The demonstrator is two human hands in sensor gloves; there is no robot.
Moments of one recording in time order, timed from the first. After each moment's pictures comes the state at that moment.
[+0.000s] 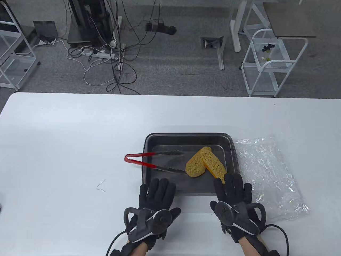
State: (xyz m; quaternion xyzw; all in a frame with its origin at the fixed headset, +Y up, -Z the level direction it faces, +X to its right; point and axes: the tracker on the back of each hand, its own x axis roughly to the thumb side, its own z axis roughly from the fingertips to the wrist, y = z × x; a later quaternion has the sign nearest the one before) left_hand -0.088 -0.729 -0.172 0.04 -0.17 0.08 0.98; right_hand 0.174 -0.747 -0.194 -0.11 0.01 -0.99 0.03
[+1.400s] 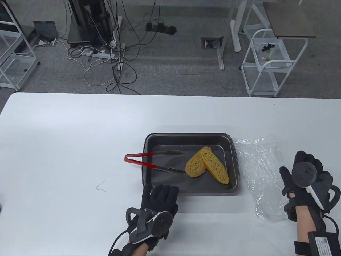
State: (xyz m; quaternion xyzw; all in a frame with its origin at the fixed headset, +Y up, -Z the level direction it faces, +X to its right) left_hand -0.083 -0.723 -0.170 0.07 -0.19 0.10 0.97; right_hand 0.378 -0.675 -0.260 0.21 0.04 -0.97 -0.06
